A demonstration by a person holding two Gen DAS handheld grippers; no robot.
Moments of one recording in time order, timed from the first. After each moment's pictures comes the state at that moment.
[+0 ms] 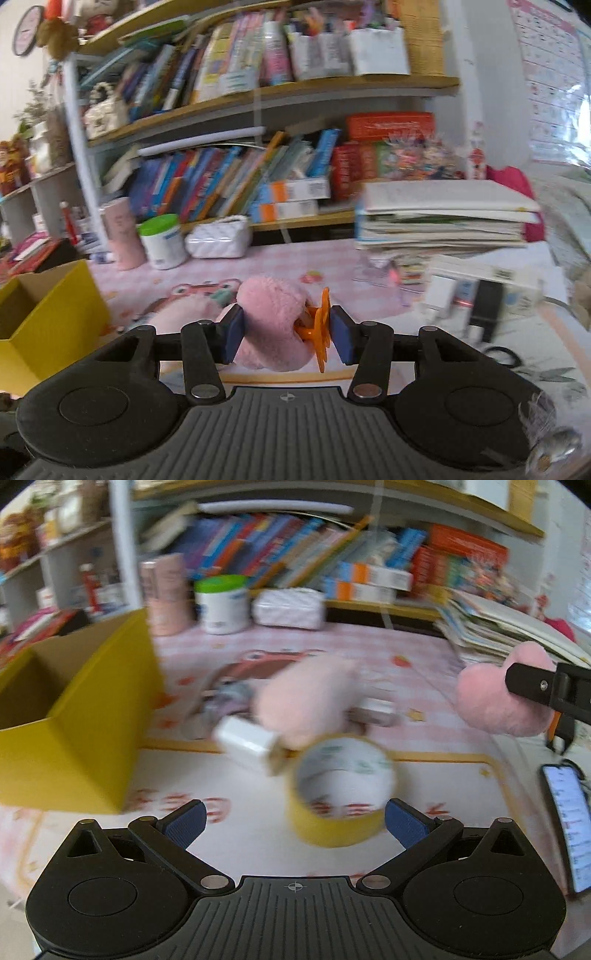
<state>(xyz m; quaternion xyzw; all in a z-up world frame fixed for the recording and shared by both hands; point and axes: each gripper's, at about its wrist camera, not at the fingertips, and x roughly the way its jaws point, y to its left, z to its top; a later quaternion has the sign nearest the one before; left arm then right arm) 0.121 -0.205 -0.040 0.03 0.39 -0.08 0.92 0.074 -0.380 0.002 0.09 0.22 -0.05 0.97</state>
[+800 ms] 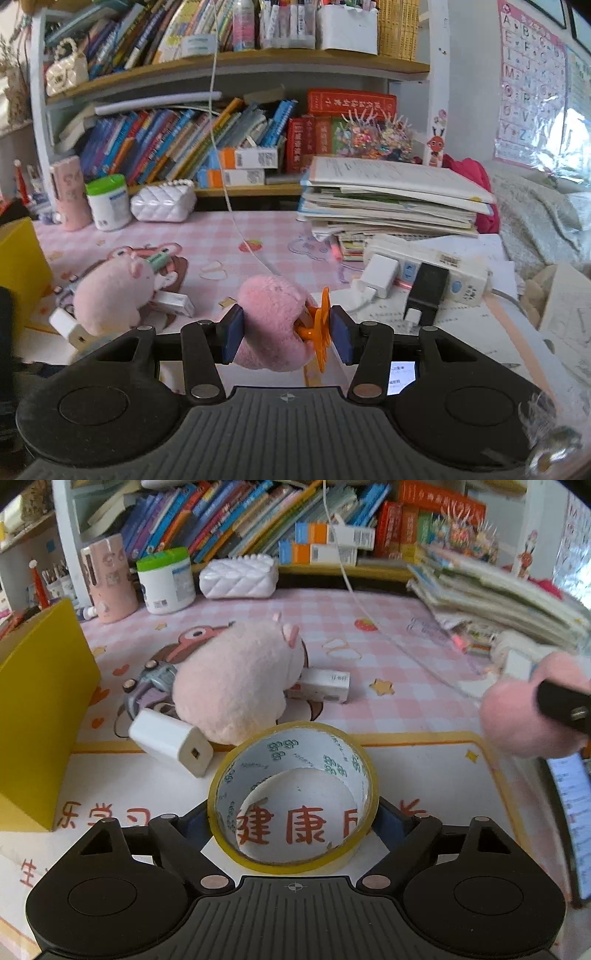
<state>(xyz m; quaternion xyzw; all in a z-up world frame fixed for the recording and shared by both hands) 0.147 -0.240 -0.065 0.05 0.42 -0.11 0.90 0.077 -0.393 -0.012 0.03 0.27 -0.12 0.95</state>
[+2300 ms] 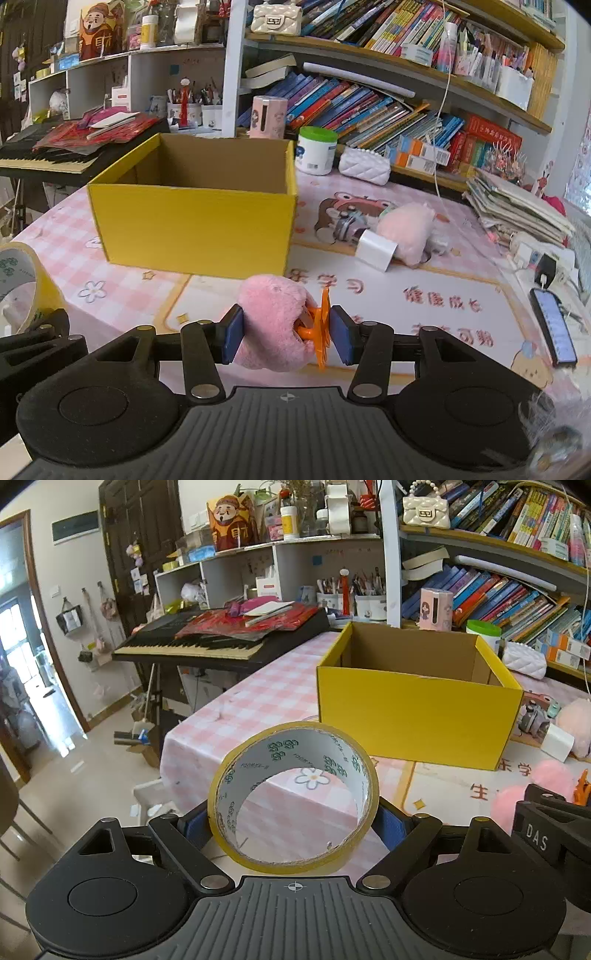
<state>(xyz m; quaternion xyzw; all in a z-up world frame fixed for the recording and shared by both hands) -0.017 0.097 -0.002 0.01 0.33 0.16 0.93 -0.014 -0.019 -0.001 -0.05 0.32 -0.03 0.95</state>
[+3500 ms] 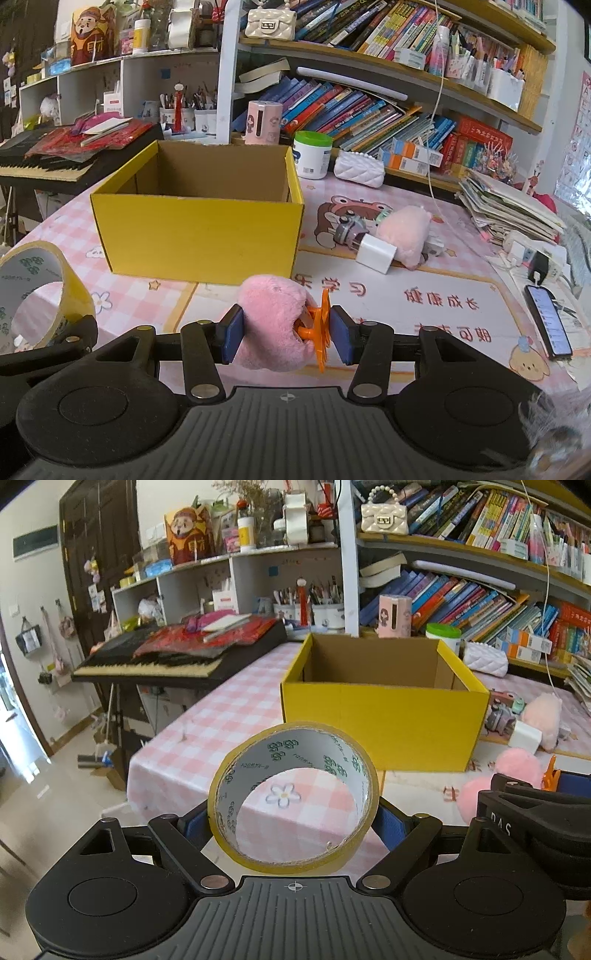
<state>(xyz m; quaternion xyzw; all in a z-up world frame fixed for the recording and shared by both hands) -0.004 0.102 0.001 0.02 0.31 0.08 0.95 -0.009 -0.006 0.007 -0.04 0.31 -0.04 0.95</state>
